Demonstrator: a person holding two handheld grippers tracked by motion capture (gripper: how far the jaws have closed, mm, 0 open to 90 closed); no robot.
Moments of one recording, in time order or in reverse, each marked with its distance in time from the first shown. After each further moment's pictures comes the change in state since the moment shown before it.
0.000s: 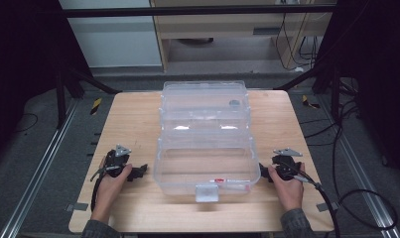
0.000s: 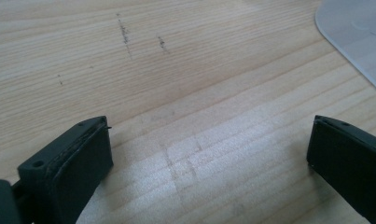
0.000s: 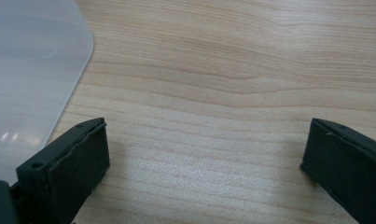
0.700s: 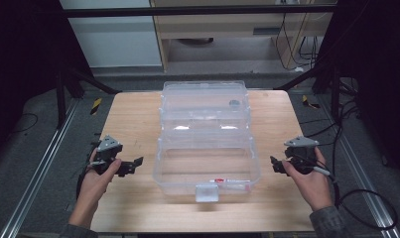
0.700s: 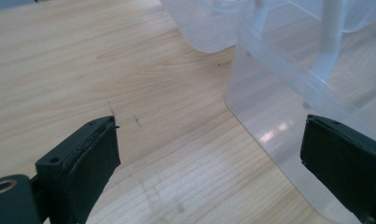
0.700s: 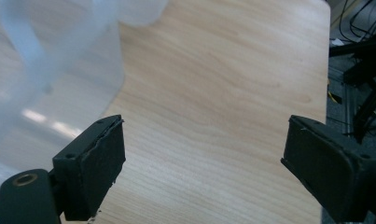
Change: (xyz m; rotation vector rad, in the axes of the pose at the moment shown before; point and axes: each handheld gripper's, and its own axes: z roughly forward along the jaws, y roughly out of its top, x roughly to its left) left arm -0.014 0.045 -0.083 -0.131 -0.105 0.074; right arm -0.015 0.050 -0.078 -0.022 0.023 -0.261
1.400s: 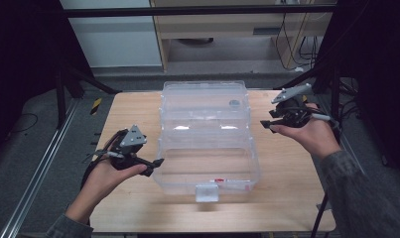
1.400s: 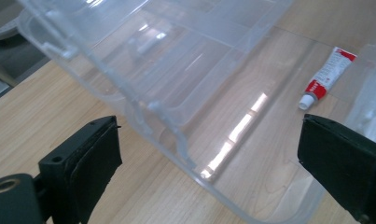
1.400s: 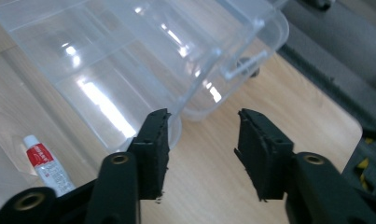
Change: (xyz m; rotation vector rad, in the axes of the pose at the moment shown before) left arm -0.076 0.080 -0.023 0.059 -0.153 0.347; right arm -0.008 0.141 -0.038 -0.016 0.269 -0.302
